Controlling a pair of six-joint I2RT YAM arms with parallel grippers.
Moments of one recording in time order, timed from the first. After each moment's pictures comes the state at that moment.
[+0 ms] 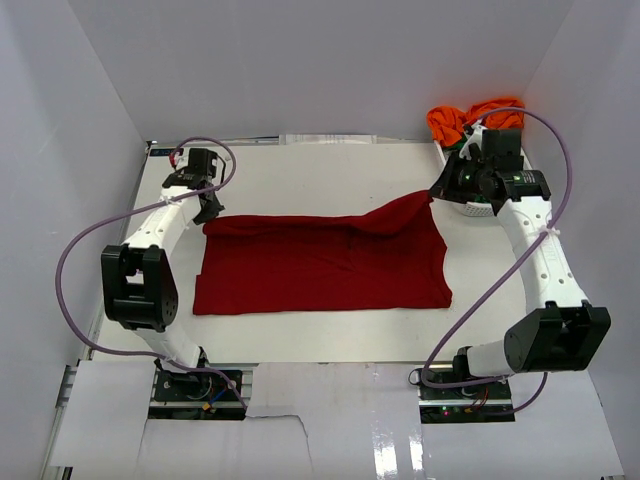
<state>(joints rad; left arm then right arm) -0.10 1.70 1.36 -0.71 -0.38 -0.52 0.07 1.40 1.44 -0.77 -0.34 0.25</state>
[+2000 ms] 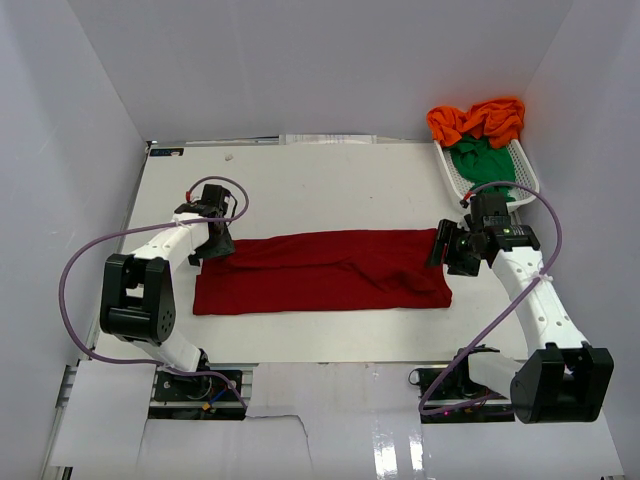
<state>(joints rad) -0.16 1.60 1.05 -0.71 -0.38 -0.46 0.07 1.14 0.96 -0.90 -0.21 0.29</state>
